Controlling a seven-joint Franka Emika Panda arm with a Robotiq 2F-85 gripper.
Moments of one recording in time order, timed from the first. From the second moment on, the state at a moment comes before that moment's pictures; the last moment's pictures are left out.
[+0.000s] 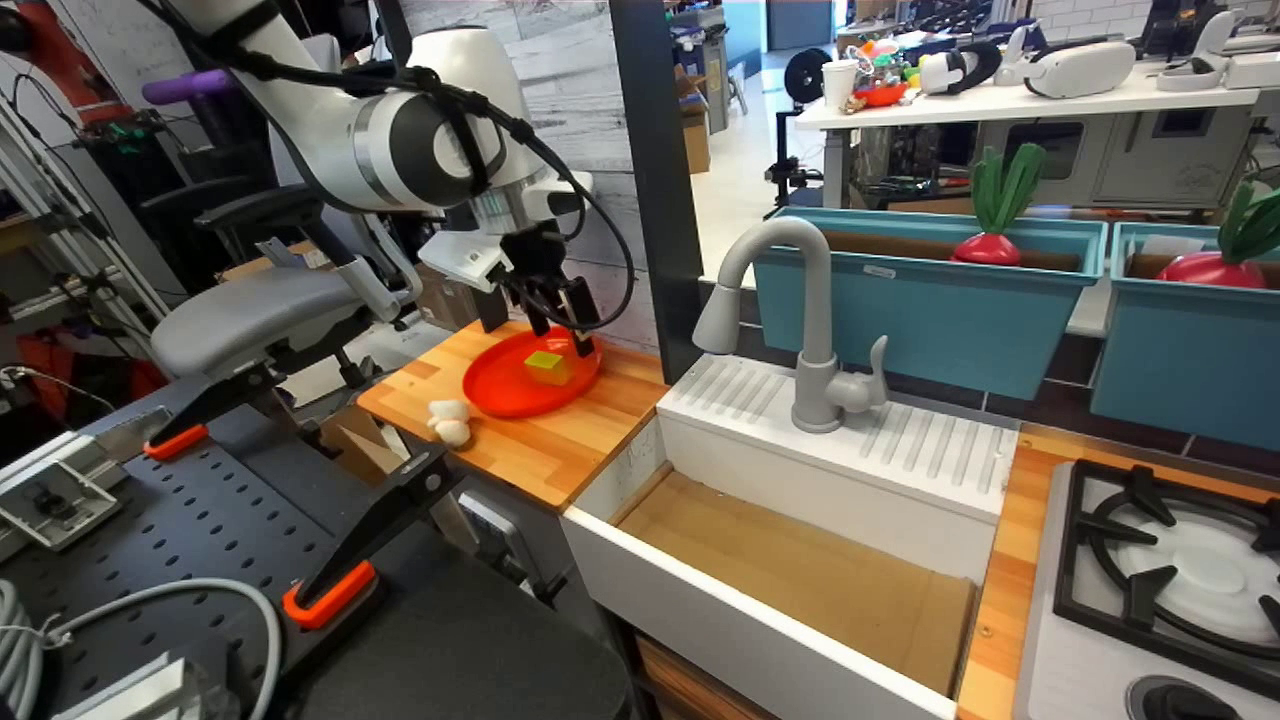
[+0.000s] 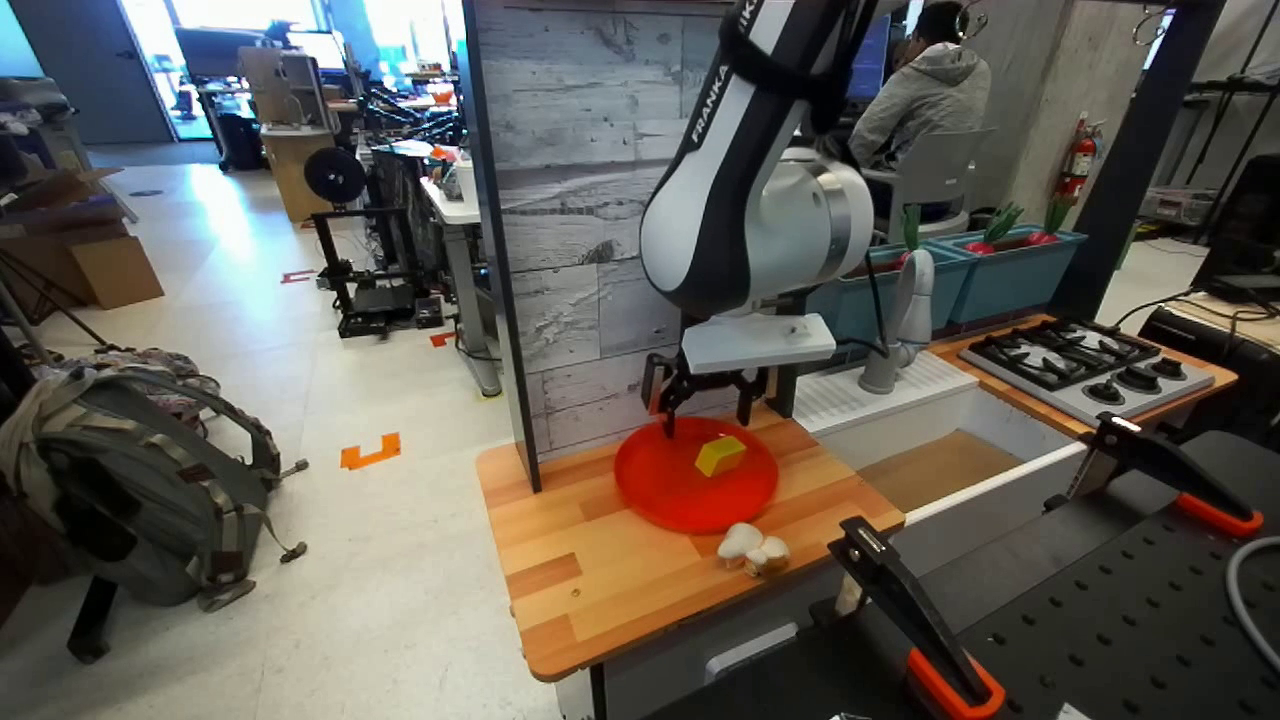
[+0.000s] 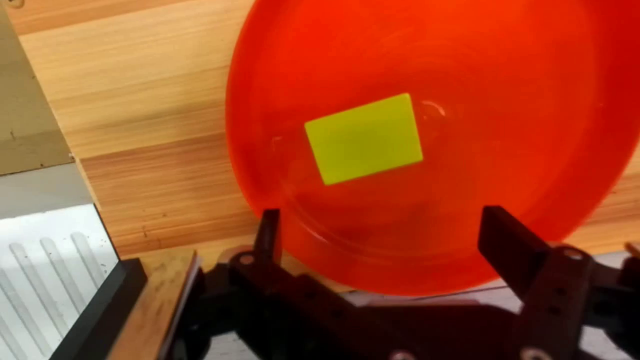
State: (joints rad) arm 0.17 0.98 -0.03 -1.75 0.01 2.80 0.27
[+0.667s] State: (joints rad) arm 0.17 0.67 -0.02 -2.13 0.01 2.87 0.26
